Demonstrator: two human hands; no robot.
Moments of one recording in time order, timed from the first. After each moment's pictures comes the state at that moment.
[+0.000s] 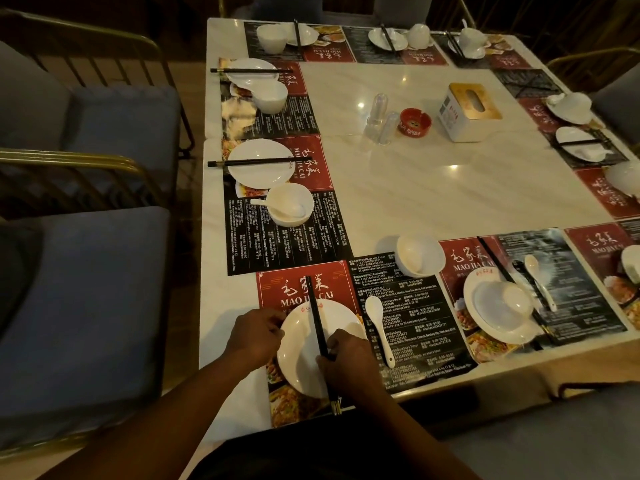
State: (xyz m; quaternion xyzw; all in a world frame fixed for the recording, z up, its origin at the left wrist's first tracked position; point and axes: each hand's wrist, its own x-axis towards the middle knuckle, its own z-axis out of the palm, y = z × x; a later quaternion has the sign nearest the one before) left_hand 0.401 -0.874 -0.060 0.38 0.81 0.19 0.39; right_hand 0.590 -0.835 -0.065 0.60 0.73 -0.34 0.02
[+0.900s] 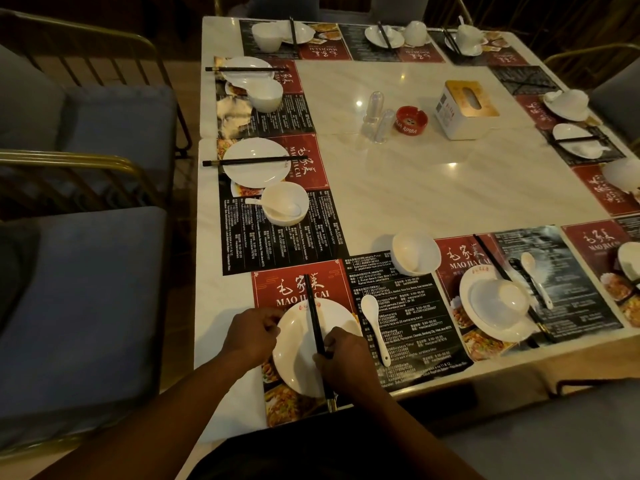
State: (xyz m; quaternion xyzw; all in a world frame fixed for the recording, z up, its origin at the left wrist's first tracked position) left_hand 0.403 -0.872 -0.065 0.37 0.81 0.21 0.40; right_hand 0.592 -0.831 -0.067 0.59 0.73 -0.34 0.02
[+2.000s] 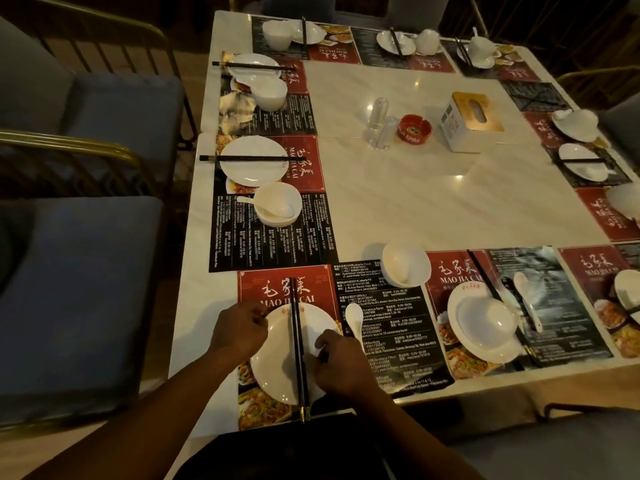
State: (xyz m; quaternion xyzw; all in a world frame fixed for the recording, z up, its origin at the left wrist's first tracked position) left_hand 0.419 -0.856 -0.065 0.35 0.85 0.21 0.33; right_hand 0.620 -0.806 -0.055 0.53 0.76 -0.37 0.03
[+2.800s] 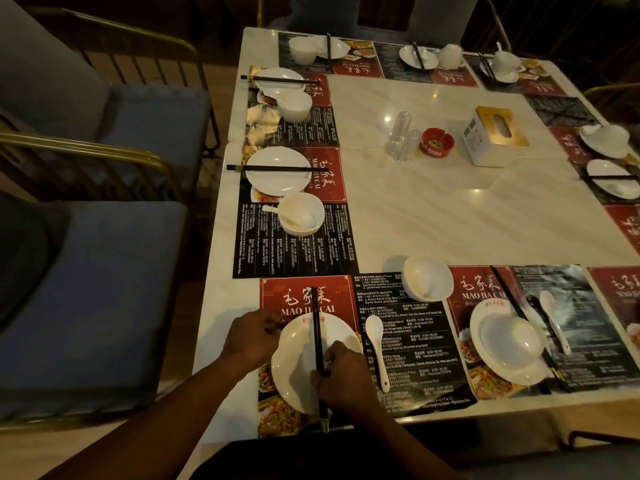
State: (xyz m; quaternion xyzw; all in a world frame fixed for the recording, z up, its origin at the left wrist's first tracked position) left_hand 0.405 -0.866 -0.061 0.34 0.84 0.22 0.36; right_hand 0.595 -0.822 -0.061 0.56 0.74 -0.37 0.06
